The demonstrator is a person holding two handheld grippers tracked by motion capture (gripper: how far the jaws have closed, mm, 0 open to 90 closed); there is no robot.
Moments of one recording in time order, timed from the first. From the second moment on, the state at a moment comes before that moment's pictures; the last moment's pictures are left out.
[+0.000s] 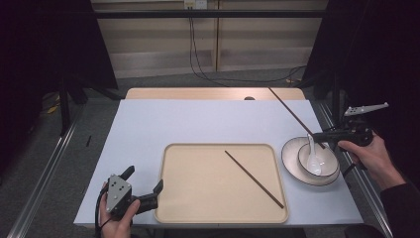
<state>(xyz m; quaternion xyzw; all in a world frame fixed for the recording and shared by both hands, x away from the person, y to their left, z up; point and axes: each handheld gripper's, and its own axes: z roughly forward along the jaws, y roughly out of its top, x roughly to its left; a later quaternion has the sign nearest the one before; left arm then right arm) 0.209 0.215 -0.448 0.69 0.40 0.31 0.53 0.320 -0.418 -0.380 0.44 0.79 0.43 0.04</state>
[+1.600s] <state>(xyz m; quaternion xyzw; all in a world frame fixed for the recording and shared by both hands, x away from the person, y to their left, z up) 0.208 0.217 -0.447 0.69 0.39 0.31 0.53 0.224 -0.308 -0.442 0.45 0.79 0.40 -0.08</state>
